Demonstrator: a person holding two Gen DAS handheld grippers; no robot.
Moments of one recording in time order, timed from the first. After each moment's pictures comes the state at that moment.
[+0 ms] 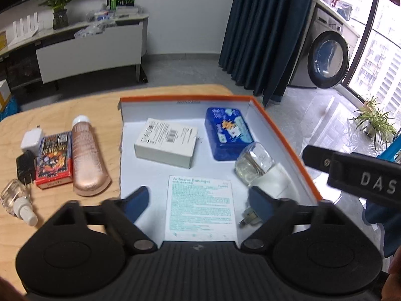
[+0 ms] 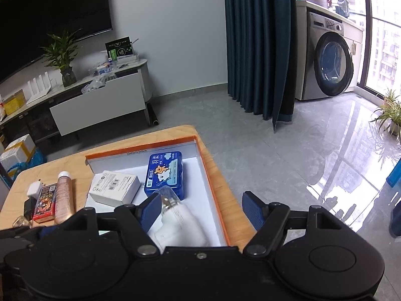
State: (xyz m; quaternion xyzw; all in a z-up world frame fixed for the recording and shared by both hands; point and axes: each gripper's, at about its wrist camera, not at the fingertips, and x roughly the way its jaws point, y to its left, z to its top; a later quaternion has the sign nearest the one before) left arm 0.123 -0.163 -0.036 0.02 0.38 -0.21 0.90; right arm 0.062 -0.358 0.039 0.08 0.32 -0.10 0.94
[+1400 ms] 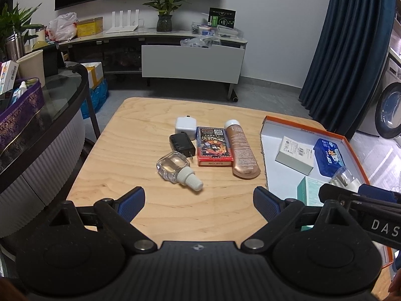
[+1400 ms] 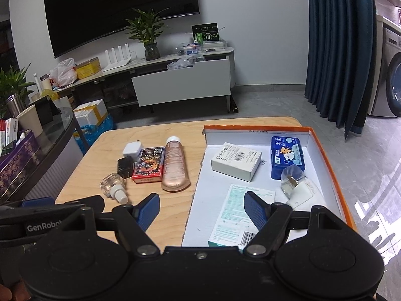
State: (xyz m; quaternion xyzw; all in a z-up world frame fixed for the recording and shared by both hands) left arm 0.071 -0.008 0.002 -0.04 0.36 -0.02 0.93; right arm 0.036 -0.230 0.052 0.04 0.33 0.07 0.94
